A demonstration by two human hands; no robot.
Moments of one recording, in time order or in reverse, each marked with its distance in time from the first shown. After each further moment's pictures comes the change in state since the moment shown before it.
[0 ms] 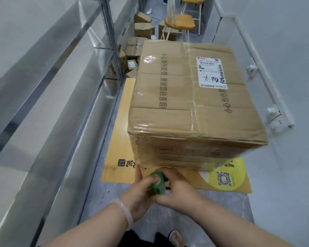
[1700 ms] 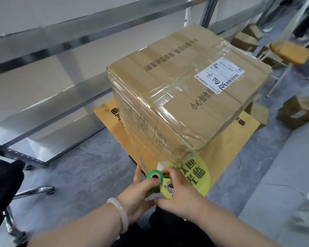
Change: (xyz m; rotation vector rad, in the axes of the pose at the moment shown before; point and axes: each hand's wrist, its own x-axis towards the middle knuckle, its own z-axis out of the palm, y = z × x) left_hand 0.020 -0.152 0.214 -0.376 0.274 0.310; right_hand -0.019 0.146 -0.193 -0.296 -0.617 -0.369
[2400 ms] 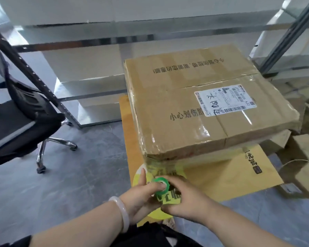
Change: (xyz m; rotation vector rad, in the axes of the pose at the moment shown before) left_hand 0.041 -0.041 0.133 -0.357 0.274 0.102; right_hand 0.023 0.073 -0.141 -0.174 -0.490 -0.281
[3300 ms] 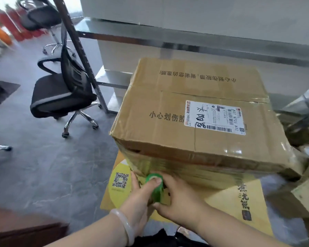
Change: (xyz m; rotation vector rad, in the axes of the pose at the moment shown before) left_hand 0.031 -0.047 0.128 -0.449 0.446 0.342; right_hand -0.006 0.039 -0.090 -0.444 -0.185 -0.309
